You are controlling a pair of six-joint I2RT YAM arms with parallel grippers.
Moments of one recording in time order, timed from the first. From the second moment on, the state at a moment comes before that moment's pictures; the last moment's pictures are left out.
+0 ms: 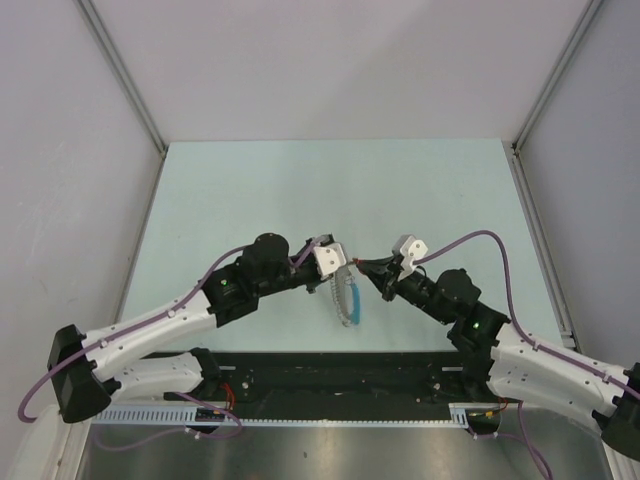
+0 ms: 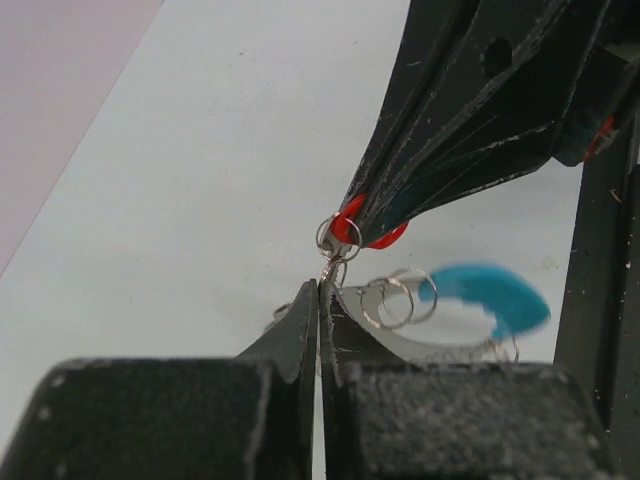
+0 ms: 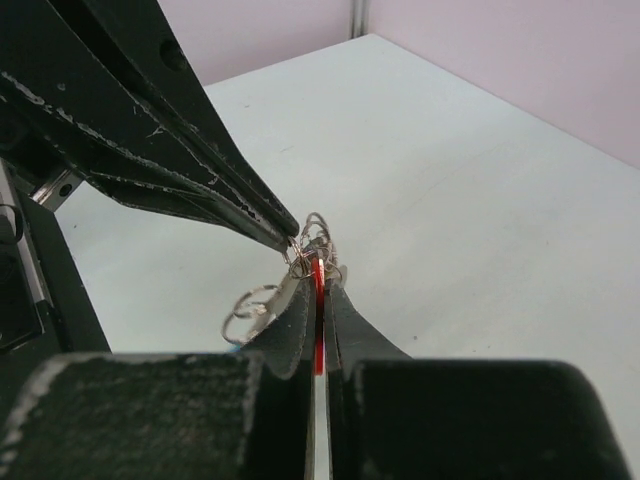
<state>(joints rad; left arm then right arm) -0.96 1.04 0.83 -0.05 0.15 0.35 0.94 0.75 0.45 0.36 0.02 -0.02</state>
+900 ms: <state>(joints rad) -0.97 1.05 0.83 -0.07 0.16 0.34 1.00 0.69 0.45 0.24 -0.01 0.01</state>
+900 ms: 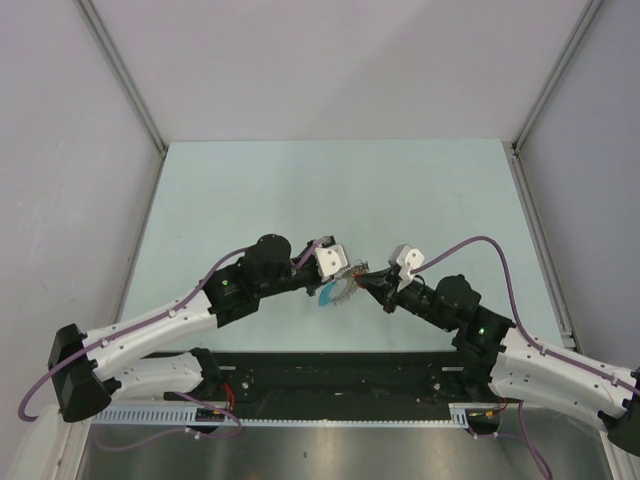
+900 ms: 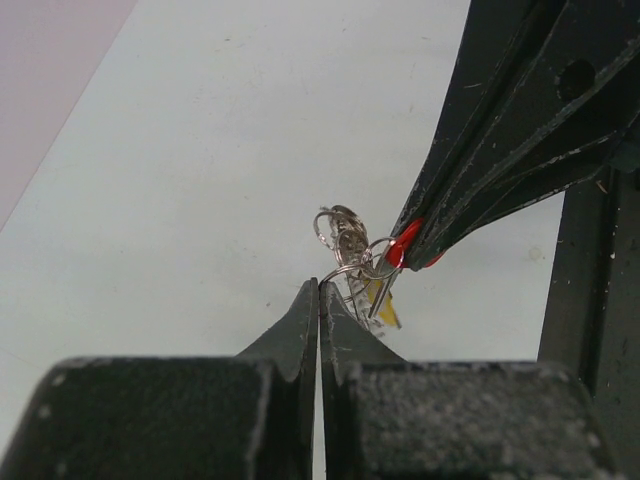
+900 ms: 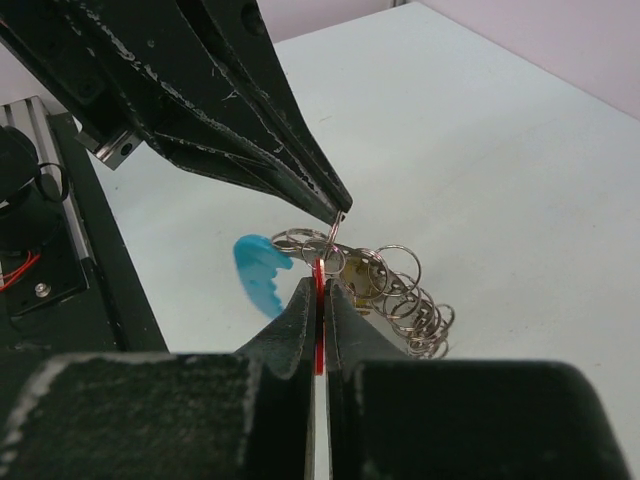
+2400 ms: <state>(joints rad) -0.69 1.06 1.04 -0.37 0.87 0.44 0.59 0.89 0.87 -0.32 -0.99 -0.70</state>
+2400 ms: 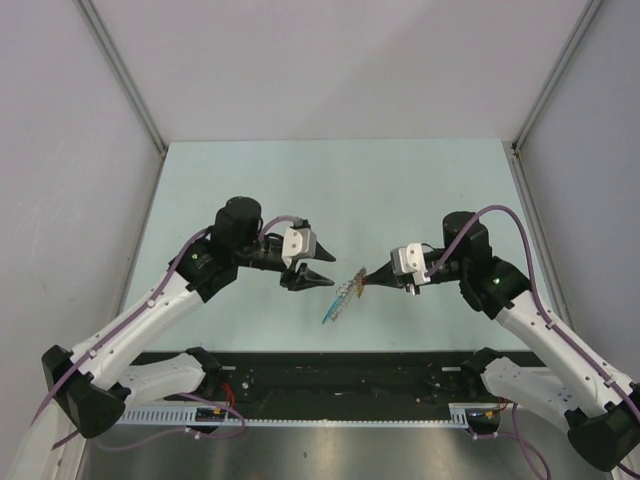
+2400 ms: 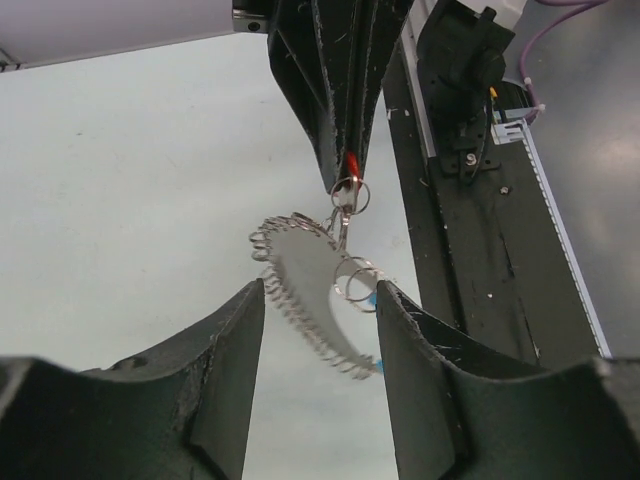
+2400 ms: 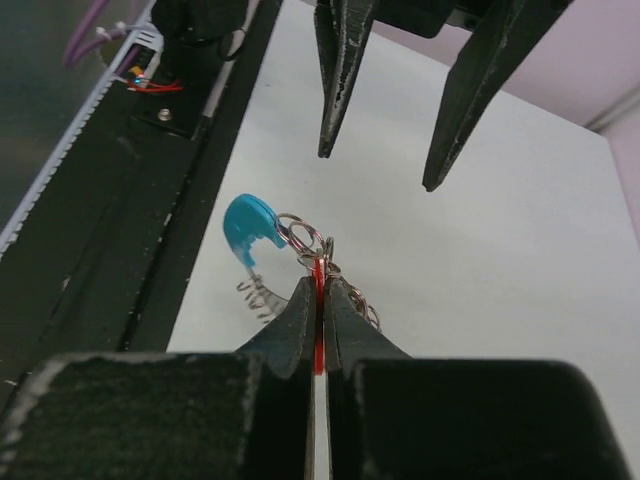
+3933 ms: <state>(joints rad) -0.88 1.11 0.97 -0.29 0.73 0.31 0.63 0.90 0.87 -0.41 -1.07 -0.82</state>
